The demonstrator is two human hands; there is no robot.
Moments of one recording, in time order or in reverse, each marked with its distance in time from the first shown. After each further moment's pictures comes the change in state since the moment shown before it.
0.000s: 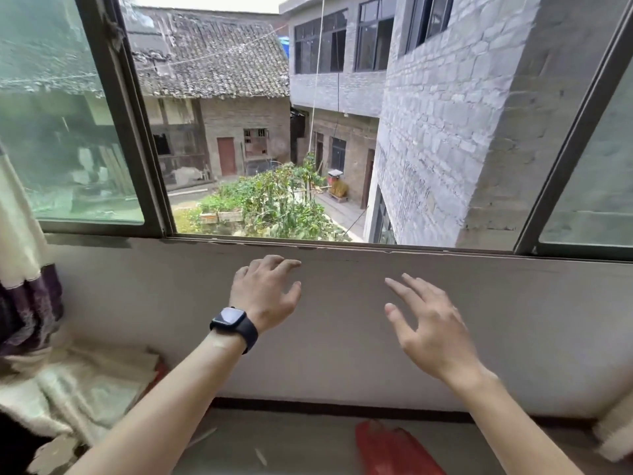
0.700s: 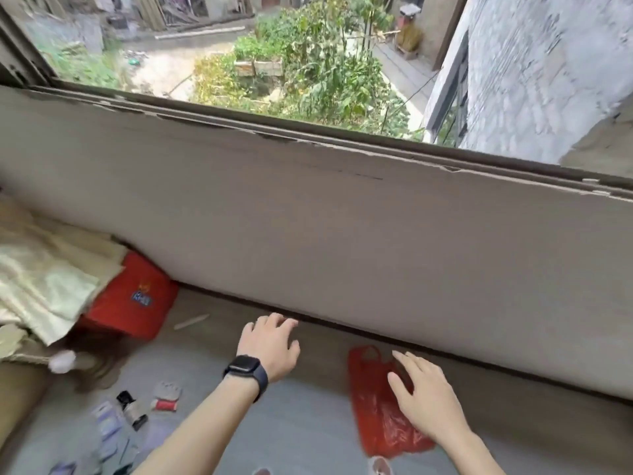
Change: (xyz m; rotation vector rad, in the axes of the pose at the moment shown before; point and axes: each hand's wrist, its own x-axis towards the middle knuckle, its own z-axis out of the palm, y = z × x) left_hand 0.029 0.004 0.398 0.065 -0.731 -0.291; right_hand 0.038 0.294 0.306 -0.068 -0.801 0.283
